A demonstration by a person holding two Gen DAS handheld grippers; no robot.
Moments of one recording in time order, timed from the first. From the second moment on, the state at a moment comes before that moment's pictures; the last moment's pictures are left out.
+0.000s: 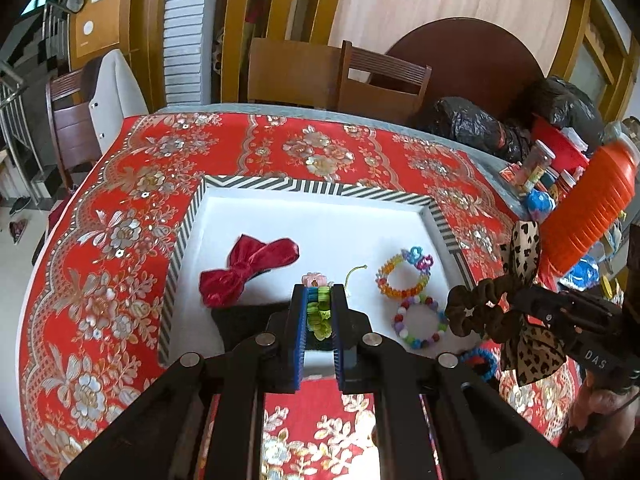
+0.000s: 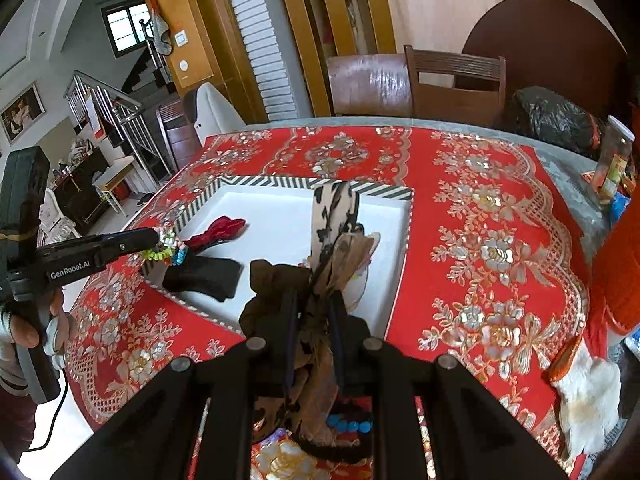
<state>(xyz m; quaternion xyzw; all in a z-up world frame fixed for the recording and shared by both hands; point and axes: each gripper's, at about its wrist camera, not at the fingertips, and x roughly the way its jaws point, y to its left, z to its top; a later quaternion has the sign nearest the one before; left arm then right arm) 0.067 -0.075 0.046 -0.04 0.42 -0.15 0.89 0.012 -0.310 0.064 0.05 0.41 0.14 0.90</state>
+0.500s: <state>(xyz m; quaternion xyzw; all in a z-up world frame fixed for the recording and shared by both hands) 0.104 -0.101 0.028 -0.01 0.43 -0.13 0.90 0.065 -0.311 0.046 0.06 0.43 0.12 0.89</state>
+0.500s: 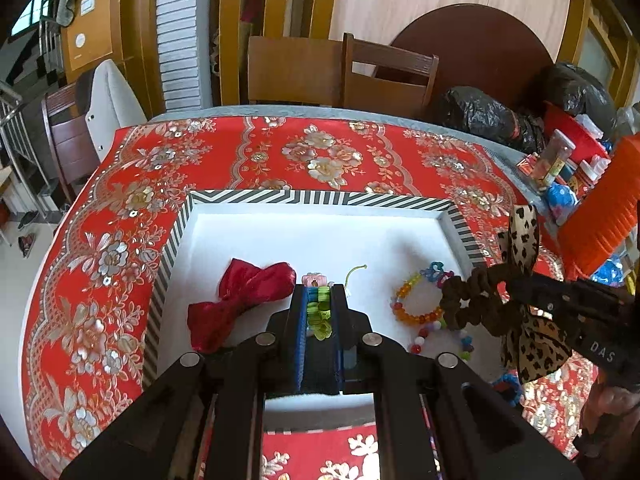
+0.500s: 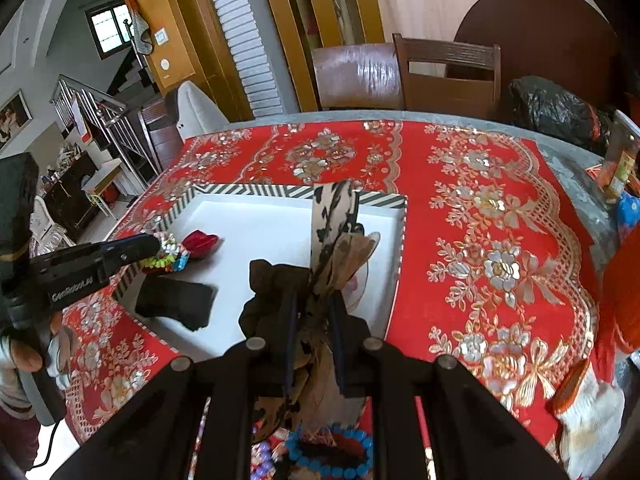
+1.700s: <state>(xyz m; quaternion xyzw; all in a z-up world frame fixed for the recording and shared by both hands) 0.146 -0.119 -0.027 -0.01 0.47 -0.10 0.87 0.191 -0.288 -0.024 0.14 0.49 0.11 0.86</state>
